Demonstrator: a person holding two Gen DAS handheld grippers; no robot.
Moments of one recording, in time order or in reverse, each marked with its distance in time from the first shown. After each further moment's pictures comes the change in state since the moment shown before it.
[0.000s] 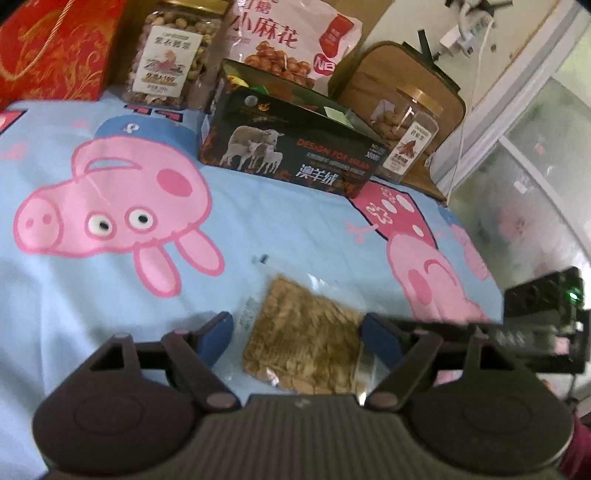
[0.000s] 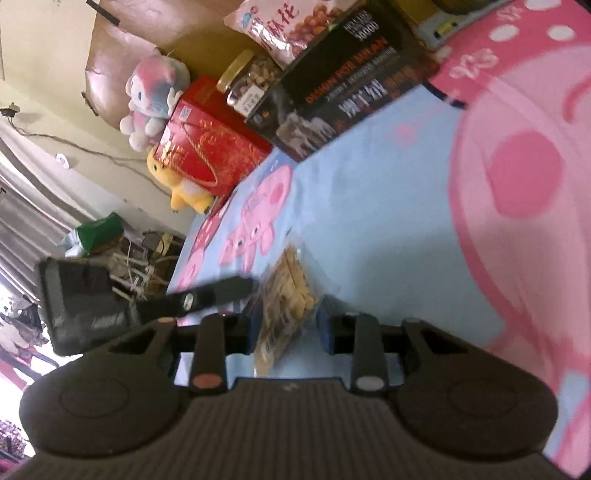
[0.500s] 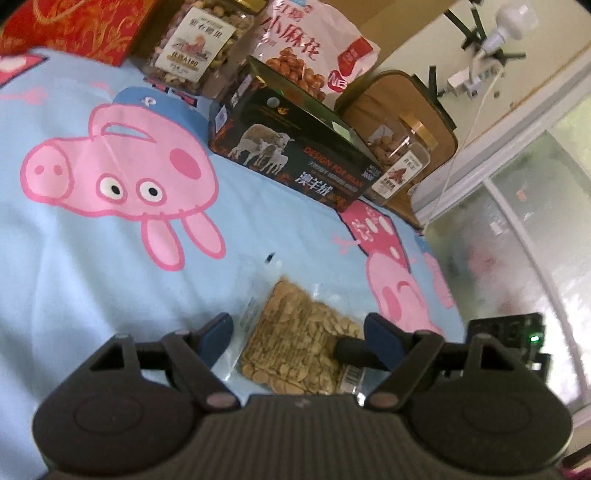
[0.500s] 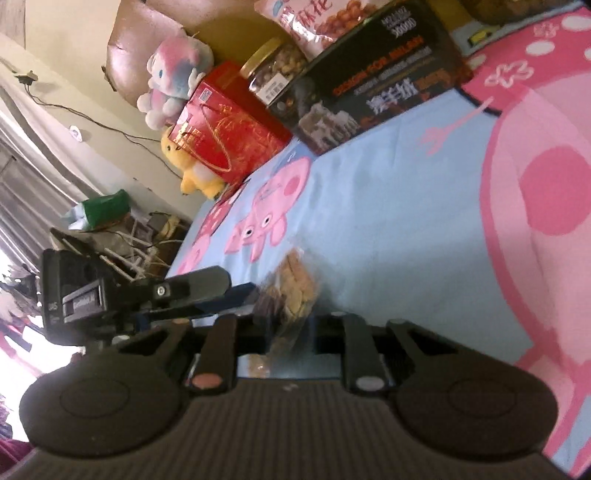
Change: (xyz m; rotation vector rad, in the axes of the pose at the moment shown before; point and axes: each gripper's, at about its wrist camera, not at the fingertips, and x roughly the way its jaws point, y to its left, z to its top) left arm -0.011 0.026 -0.004 -0.165 -0.031 -0.138; right arm -0.001 -0.001 -0.009 -0.067 0.033 0.058
